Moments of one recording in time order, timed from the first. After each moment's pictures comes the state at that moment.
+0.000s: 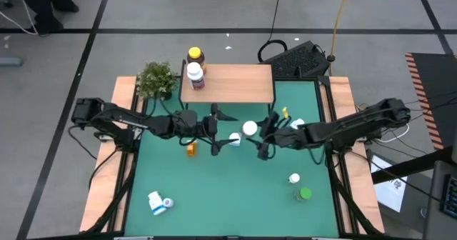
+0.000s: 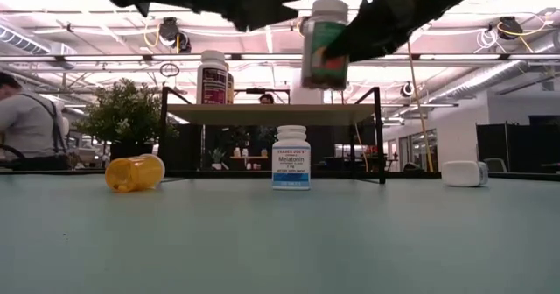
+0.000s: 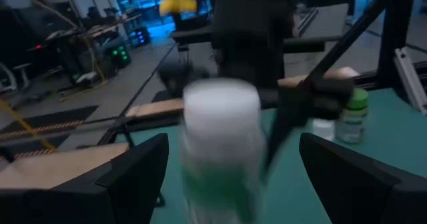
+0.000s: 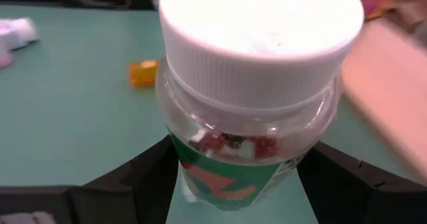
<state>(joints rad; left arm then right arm) -0.03 1.48 0.85 0.54 -0.05 0.23 0.20 1.32 0.75 0.04 0.49 0.12</state>
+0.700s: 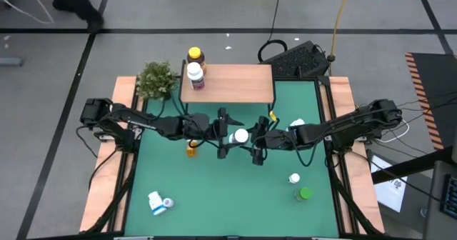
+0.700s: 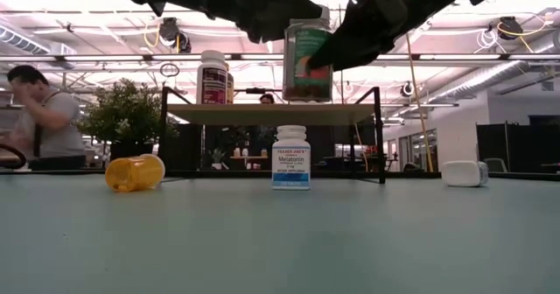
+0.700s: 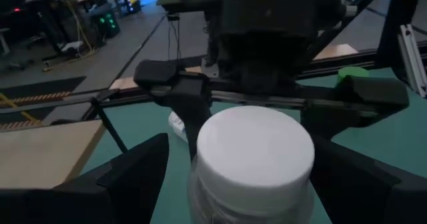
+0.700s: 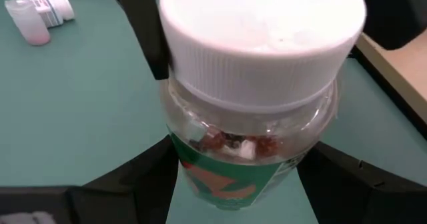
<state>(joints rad) -0.04 1.58 0.95 0.41 -0.07 0.17 0.18 1.42 0.80 0.06 0.37 0.07</state>
